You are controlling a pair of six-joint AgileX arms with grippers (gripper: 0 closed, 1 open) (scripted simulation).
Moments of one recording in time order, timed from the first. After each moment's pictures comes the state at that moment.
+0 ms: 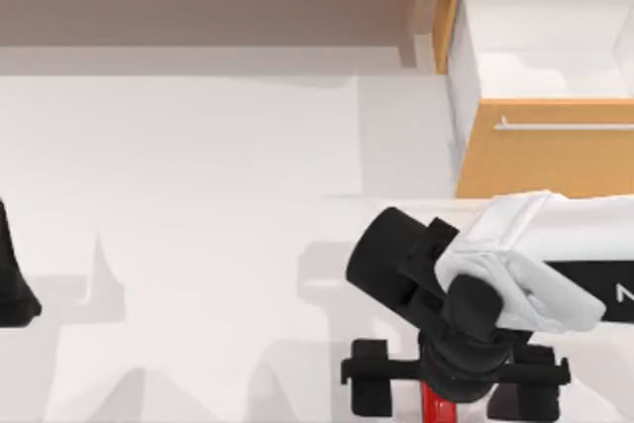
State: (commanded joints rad) left arm 0.00 0.00 0.00 0.00 0.00 0.00; right arm 0.90 1.79 0.96 -0.74 0.00 0.95
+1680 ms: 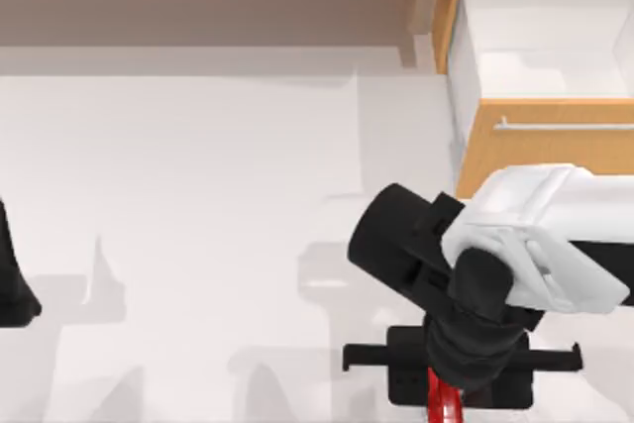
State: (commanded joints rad) left arm 0.00 0.00 0.00 0.00 0.00 0.00; right arm 0.90 1.73 1.03 -0.86 0.00 0.95
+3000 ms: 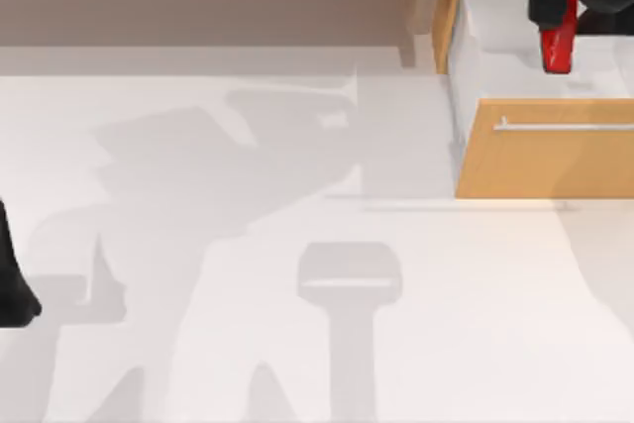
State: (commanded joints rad) left arm 0.00 0.00 0.00 0.00 0.00 0.00; right arm 0.20 2.03 1.81 -0.89 0.04 0.31
